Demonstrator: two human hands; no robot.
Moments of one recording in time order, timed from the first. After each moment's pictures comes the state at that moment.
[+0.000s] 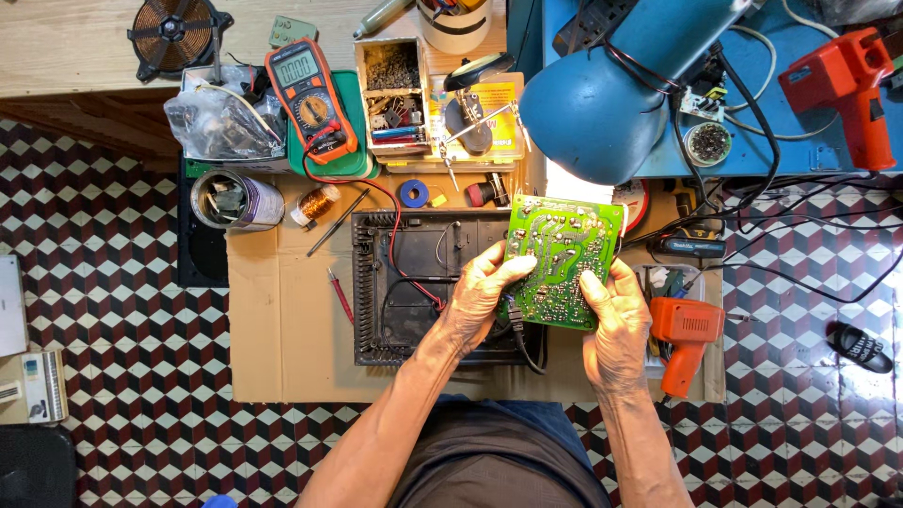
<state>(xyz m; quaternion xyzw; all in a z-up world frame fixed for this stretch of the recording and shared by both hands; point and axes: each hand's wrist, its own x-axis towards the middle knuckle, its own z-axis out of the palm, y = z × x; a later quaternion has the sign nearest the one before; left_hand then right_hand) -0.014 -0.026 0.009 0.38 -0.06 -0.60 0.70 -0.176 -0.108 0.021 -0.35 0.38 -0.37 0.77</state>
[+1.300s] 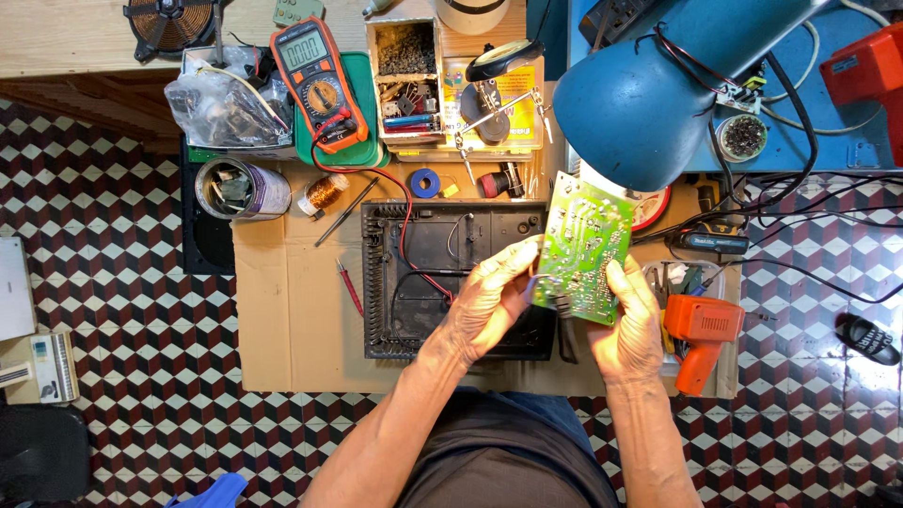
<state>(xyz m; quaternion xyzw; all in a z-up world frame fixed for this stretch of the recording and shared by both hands) -0.010 -0.013 0.003 0.25 0.04 -0.63 0.73 -0.175 -0.119 0.001 -0.20 0.38 -0.35 0.83</state>
